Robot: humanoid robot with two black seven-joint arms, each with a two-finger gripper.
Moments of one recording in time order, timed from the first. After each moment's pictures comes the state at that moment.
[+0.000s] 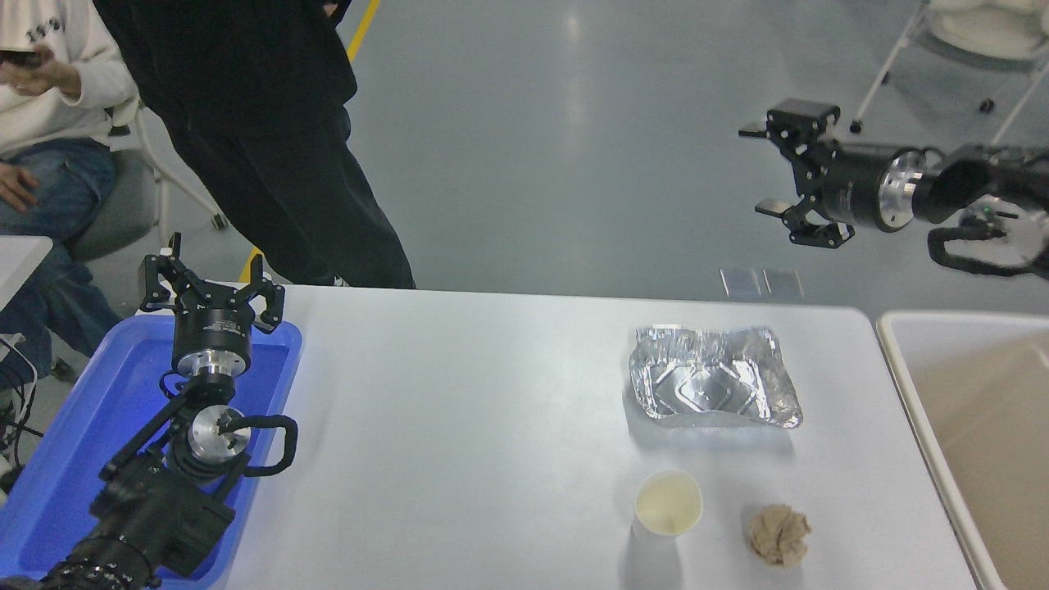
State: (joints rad) left arm -0.52 0.14 -1.19 -0.59 0.09 -0.33 -0.56; right arm 1.73 -0.75 -0.63 1.30 0.07 0.17 -0.01
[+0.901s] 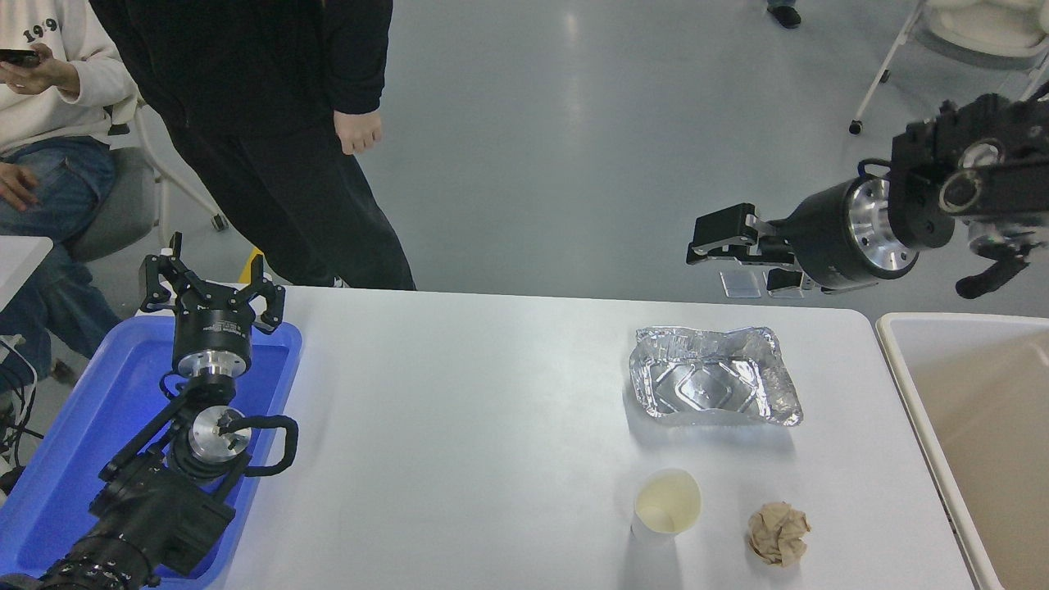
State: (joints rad) left arm -0.52 0.14 -1.19 -0.59 0.09 -0.33 -0.56; right arm 2.27 -0.47 -1.21 1.69 -0.11 0.22 -0.01
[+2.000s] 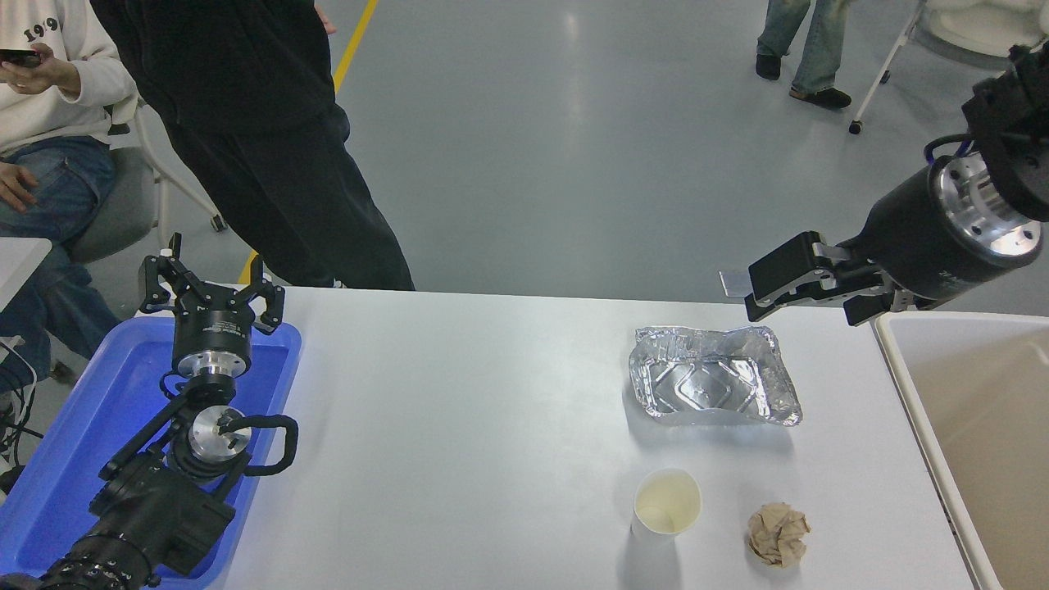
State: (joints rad) left arm -0.52 0.14 -1.19 -0.59 0.09 -0.33 -0.56; right arm 2.56 -0.50 -1.29 1.75 -0.19 0.61 -0.01
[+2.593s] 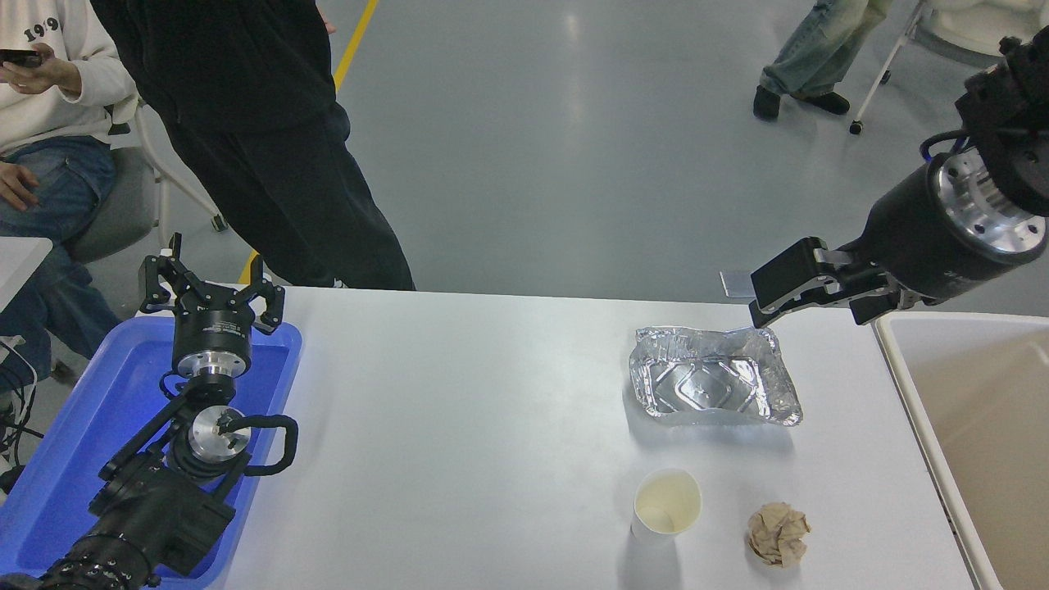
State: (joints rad) left arm -0.52 0.14 -1.19 -0.59 0.09 -0.33 -0.56; right arm 2.57 -0.51 -1.29 1.75 -0.23 0.69 -0.01
